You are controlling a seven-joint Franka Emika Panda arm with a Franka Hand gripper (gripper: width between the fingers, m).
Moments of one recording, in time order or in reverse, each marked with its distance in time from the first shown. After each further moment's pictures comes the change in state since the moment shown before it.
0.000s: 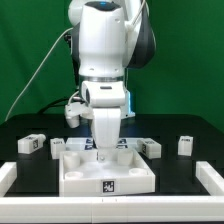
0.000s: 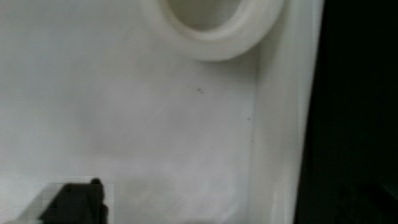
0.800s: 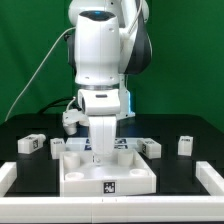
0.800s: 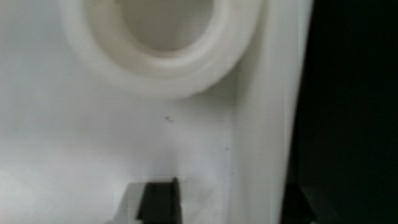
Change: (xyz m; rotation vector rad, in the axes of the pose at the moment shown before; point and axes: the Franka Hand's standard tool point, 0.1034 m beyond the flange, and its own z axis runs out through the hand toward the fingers) arm -0.001 -0.003 0.009 0.006 0.009 0.007
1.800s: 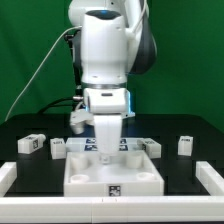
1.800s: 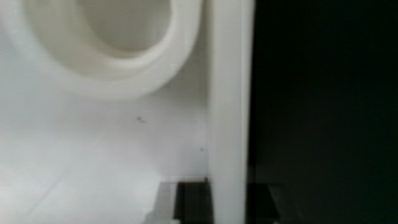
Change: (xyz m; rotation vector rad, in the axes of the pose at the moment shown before) arm 0.030 0.012 -0.003 -0.023 0.012 0.088
